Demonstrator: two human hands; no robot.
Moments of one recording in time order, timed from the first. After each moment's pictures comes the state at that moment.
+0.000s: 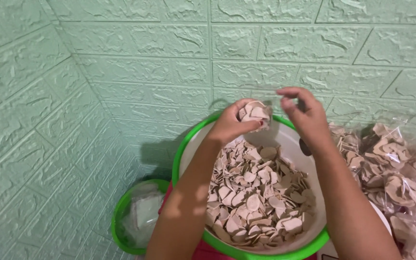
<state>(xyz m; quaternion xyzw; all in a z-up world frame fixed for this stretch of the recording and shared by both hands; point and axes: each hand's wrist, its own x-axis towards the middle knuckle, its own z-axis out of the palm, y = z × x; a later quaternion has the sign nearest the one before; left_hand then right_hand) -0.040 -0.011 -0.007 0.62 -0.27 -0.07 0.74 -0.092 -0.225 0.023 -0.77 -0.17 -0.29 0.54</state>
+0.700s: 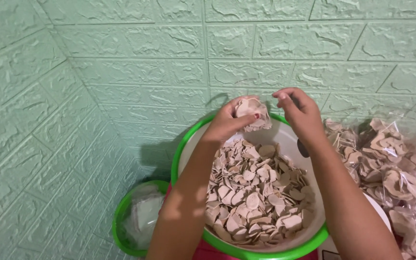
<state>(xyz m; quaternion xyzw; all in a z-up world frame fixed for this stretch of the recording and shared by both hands) -0.044 -0.015 -0.009 0.55 -0.27 -0.07 0.78 -0.095 -0.213 0.028 -0.74 -0.09 -0.28 0.60</state>
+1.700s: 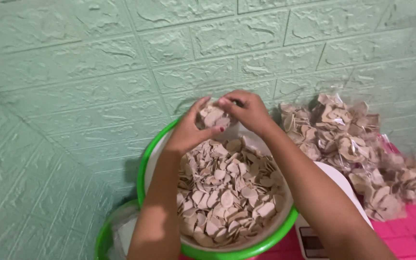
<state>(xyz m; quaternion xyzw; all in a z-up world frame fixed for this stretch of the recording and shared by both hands) -0.069 -0.013 0.024 0.80 -0.33 -0.04 0.50 -0.077 -0.223 0.005 -0.79 -0.16 -0.30 0.50</state>
